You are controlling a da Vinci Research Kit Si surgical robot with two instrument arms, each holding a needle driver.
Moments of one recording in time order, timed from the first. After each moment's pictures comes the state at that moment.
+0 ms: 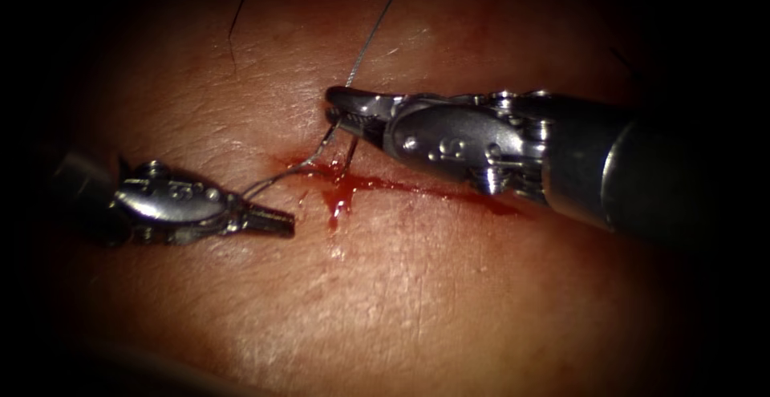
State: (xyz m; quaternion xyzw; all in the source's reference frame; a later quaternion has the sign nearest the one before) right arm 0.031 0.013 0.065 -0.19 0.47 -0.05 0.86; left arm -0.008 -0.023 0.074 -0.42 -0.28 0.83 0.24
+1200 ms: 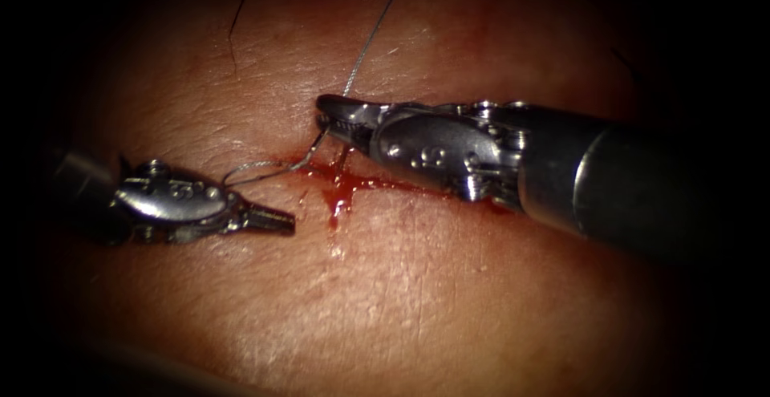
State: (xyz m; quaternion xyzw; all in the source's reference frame) right arm 0.033 0.011 0.067 -0.19 0.47 -0.07 0.86; left arm -0.008 -0.022 0.075 -0.42 -0.29 0.83 0.24
